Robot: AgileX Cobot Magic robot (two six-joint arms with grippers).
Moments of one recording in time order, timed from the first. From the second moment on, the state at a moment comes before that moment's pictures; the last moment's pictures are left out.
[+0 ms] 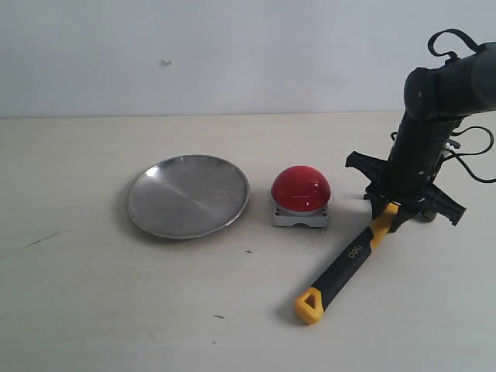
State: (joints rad) left arm 0.09 0.03 0.00 0.17 0.02 -0.13; right arm 0.03 2.15 -1.39 0.02 0.84 0.93
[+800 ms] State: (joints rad) left arm 0.09 0.03 0.00 0.17 0.02 -0.13; right arm 0.03 2.16 -1.39 0.03 0.72 0.90
